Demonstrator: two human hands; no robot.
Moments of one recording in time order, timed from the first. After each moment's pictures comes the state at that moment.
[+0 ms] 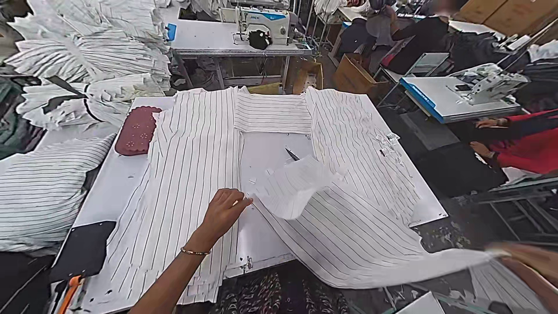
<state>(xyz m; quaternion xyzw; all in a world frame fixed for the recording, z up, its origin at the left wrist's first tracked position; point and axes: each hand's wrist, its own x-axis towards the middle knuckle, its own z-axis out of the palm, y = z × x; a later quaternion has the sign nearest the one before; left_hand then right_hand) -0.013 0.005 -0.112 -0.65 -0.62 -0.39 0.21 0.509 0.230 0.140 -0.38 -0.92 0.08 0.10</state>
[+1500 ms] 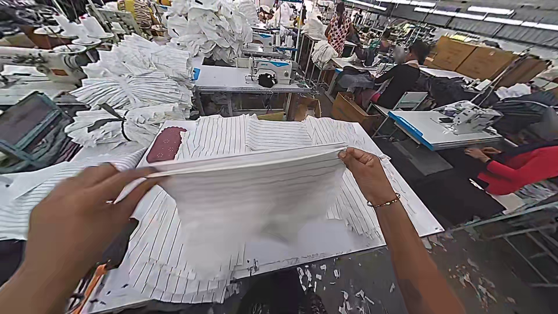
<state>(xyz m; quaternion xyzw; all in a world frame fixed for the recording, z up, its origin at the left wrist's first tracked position) -0.074 -0.163 0.070 -0.48 -0.78 -0.31 0.27 0.233 0.213 0.116 -0.22 -0.71 0.56 0.37</state>
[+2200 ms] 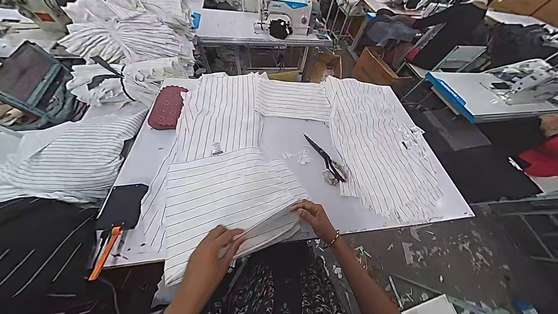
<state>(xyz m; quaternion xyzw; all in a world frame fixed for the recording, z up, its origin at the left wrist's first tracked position) 0.081 -0.137 -0.086 -0.41 -0.84 -0.35 -0.11 0.241 0.131 -0.141 -0.15 -0.73 0.64 0.17</state>
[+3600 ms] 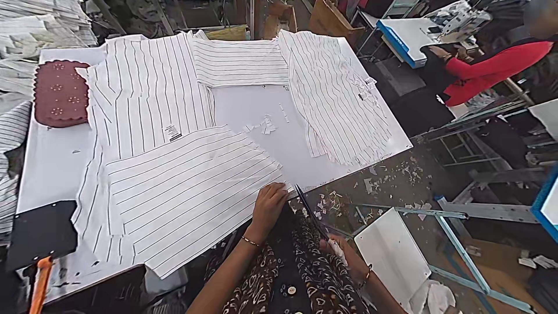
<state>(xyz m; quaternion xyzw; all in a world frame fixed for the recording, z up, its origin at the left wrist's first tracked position) 0.174 0.003 -0.190 -0.58 -0.66 -0.48 -0.07 0.434 0.037 -0.097 -0.49 -0.51 0.71 0.01</state>
